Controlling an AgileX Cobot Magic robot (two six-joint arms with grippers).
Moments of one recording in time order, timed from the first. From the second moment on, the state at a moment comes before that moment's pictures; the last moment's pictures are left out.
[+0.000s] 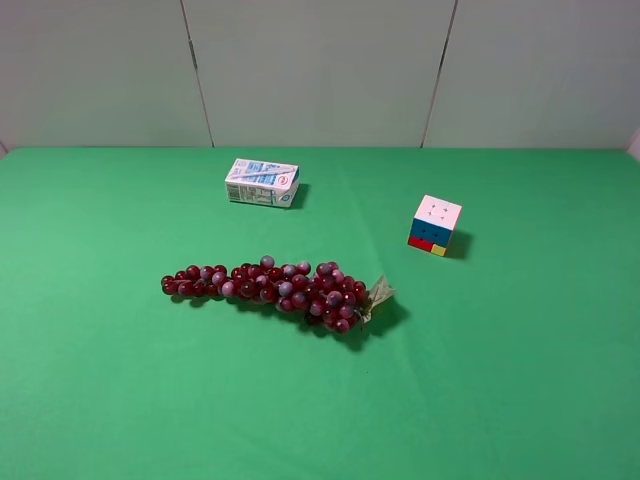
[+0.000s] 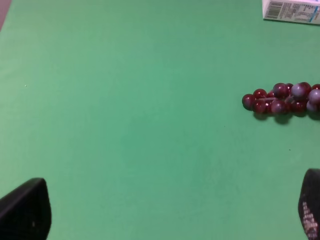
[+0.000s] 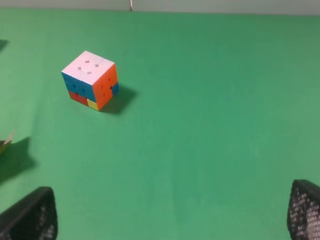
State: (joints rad) left arm 0.04 -0.01 -0.50 0.00 1.06 0.04; right arm 0.07 -0.01 -0.49 -0.01 1.03 0.01
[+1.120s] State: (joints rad) left arm 0.04 -0.01 -0.50 0.00 1.06 0.04; right arm 0.07 0.53 -0.83 -0.01 0.90 -0.02
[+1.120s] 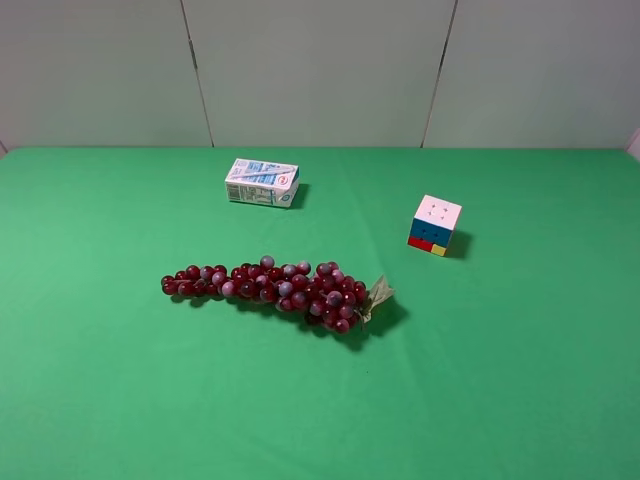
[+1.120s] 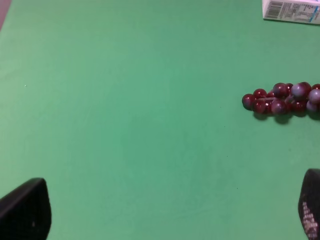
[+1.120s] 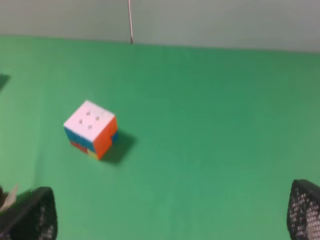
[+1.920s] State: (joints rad) left arm 0.04 -0.01 -0.50 0.00 1.06 0.04; right arm 0.33 1.35 -1.33 -0.01 0.99 -0.02
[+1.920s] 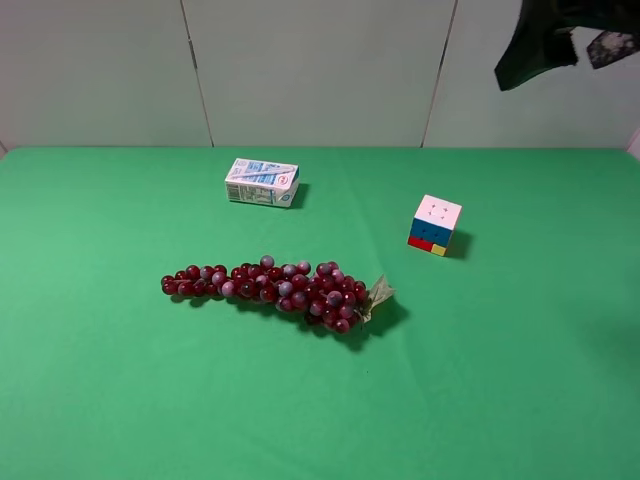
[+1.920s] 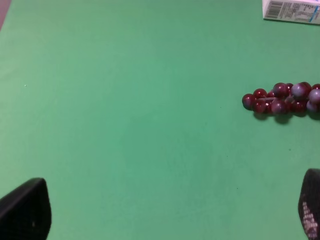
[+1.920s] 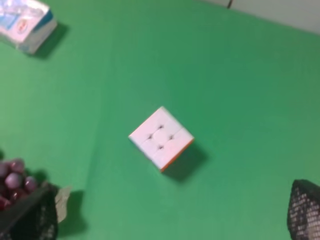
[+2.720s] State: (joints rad) left arm 0.04 -0.01 -0.50 0.00 1.06 0.04; right arm 0.37 1.87 -1.50 -0.04 1.06 0.27
